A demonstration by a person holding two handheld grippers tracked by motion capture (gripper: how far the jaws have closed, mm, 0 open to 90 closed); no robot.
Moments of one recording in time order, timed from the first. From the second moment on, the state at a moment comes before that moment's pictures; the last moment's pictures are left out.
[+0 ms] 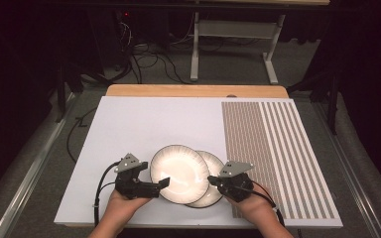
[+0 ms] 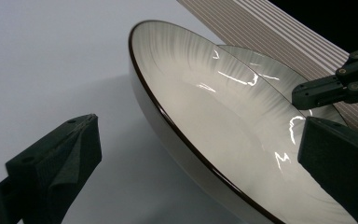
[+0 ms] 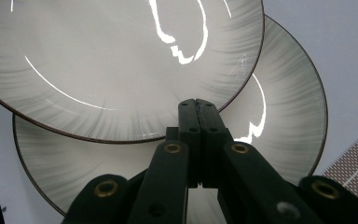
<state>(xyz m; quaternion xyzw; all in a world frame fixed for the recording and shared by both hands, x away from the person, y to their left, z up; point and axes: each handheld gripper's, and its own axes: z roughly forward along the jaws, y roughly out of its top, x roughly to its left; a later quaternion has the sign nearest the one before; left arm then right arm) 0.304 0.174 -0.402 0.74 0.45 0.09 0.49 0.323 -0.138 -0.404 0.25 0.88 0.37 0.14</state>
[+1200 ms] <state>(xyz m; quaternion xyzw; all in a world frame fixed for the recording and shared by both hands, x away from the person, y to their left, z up) 0.313 0.170 -0.407 0.73 0.50 0.00 0.46 0.322 -0.139 -0.404 0.26 0.88 0.37 0.14</state>
